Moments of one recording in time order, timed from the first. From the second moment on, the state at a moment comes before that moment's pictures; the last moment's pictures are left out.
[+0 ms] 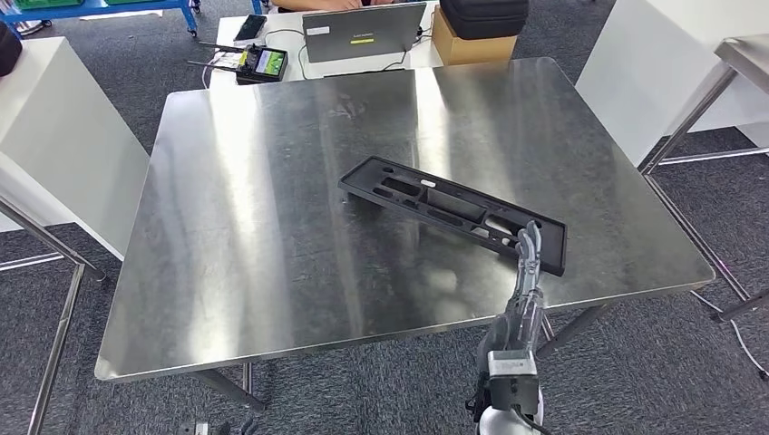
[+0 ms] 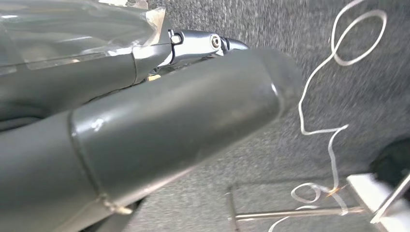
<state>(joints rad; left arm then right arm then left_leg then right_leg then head) -0.12 -0.18 0.44 -0.25 -0.04 -0.30 -0.57 0.06 0.12 0.28 -1.66 0.31 -0.51 -0.60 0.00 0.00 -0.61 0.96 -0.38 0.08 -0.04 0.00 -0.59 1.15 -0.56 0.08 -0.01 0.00</state>
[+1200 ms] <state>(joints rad) -0.09 -0.17 0.54 -0.25 -0.01 -0.31 -0.69 0.03 0.16 0.17 -1.49 0.24 -0.40 -0.64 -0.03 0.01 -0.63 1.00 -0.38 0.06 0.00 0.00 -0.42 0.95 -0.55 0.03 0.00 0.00</state>
